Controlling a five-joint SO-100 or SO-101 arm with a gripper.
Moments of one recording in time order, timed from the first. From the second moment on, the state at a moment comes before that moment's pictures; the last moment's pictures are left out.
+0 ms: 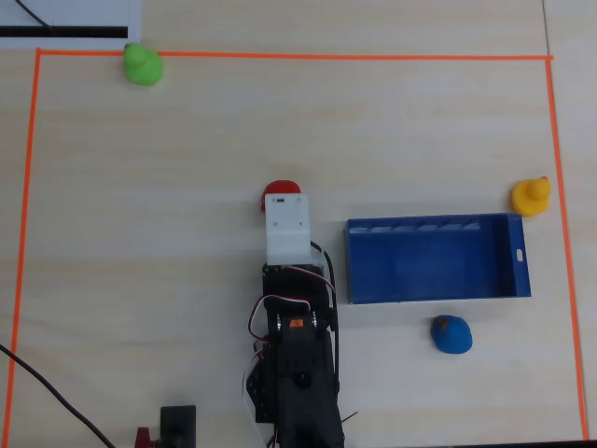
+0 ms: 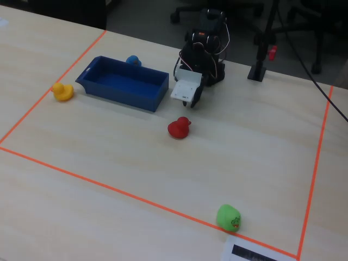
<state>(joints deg) 0.2 181.5 178.8 55.1 -86.4</state>
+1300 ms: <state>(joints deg) 7.5 112.1 142.6 29.4 -79.7</state>
